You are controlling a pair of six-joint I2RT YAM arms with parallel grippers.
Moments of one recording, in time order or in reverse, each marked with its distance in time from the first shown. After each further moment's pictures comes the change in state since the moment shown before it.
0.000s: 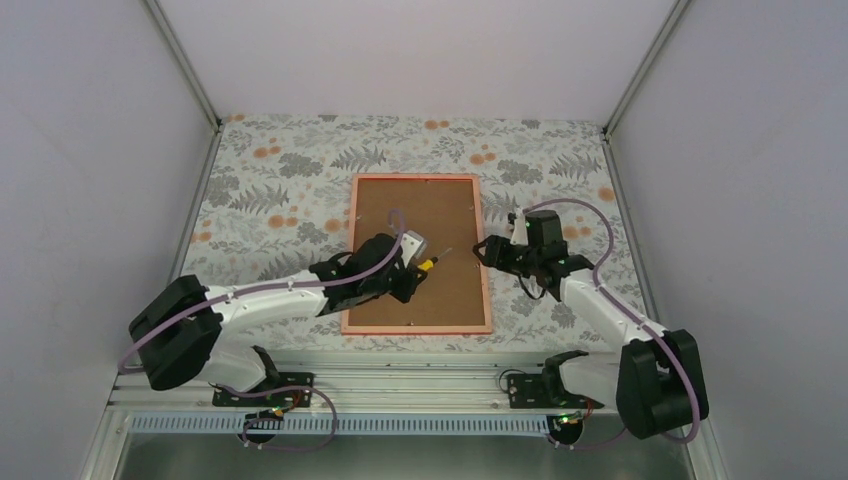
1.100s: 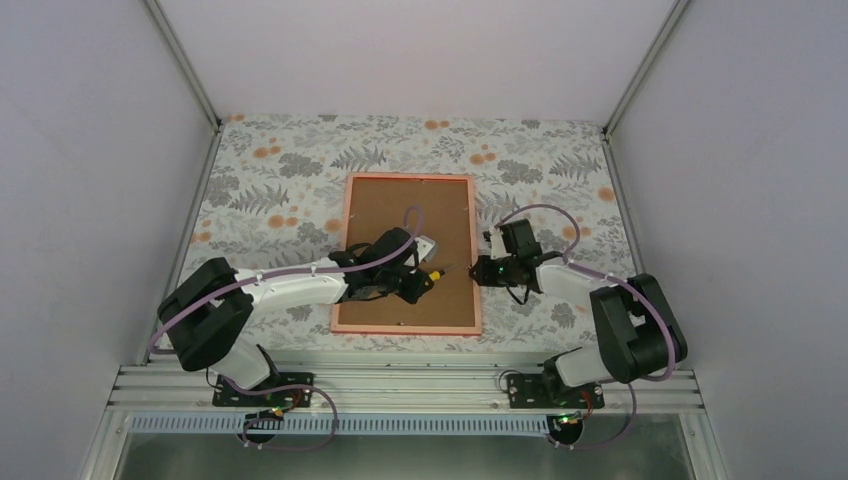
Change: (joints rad) left arm 0.021 0.166 0.132 -0.141 0.152 -0.018; right arm 0.079 0.281 -0.024 0.052 0.067 -0.195
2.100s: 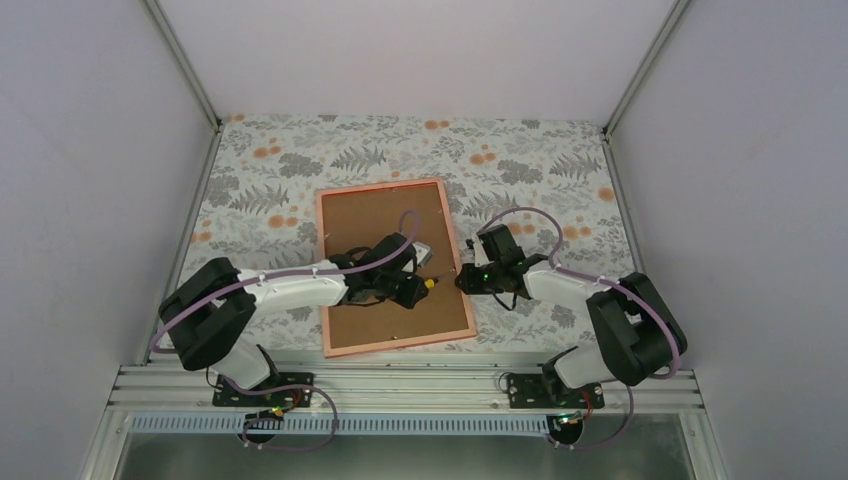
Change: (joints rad) left arm -0.003 0.002 -0.028 -0.035 0.007 -0.076; right arm 0.167 0.006 0.020 -0.021 0.056 0.087
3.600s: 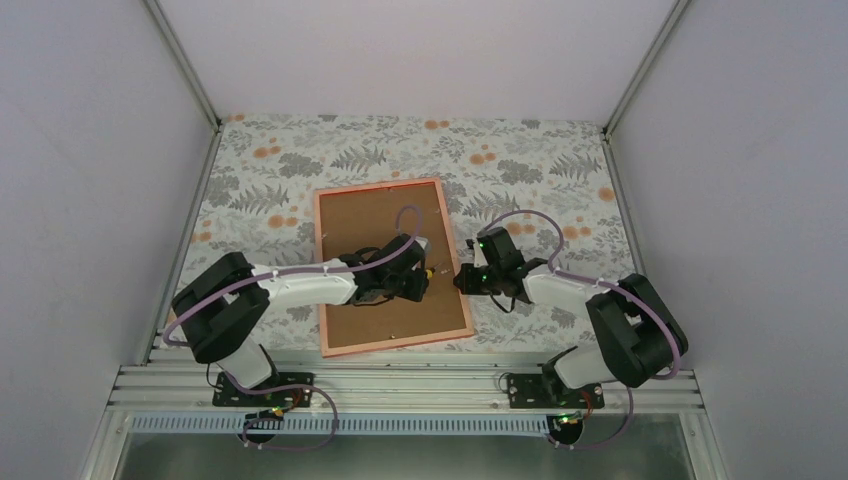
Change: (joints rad) left arm -0.022 0.073 0.040 0.029 -0.159 -0.153; right arm 0.023 -0.008 -0.034 0.075 0.014 0.070
